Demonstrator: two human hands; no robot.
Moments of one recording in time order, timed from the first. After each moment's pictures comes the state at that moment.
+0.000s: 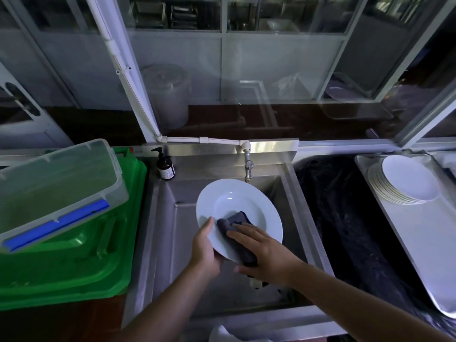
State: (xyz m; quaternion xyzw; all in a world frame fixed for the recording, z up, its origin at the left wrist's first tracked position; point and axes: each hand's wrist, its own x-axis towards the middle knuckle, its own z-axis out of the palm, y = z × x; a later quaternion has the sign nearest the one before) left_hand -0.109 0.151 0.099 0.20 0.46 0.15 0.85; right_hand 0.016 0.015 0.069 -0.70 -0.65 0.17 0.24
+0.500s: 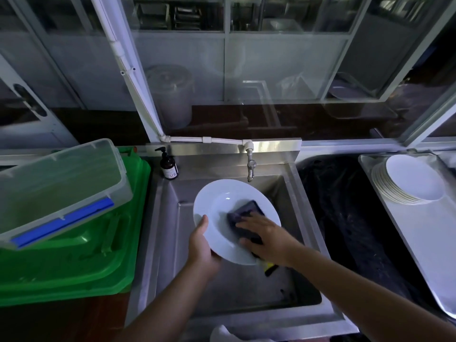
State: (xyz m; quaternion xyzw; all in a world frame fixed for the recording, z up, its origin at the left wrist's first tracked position) left_hand -0.118 0.153 0.106 0.19 0.46 0.20 0.84; right_hand 0.033 0.033 0.085 -0.75 -0.58 0.19 0.26
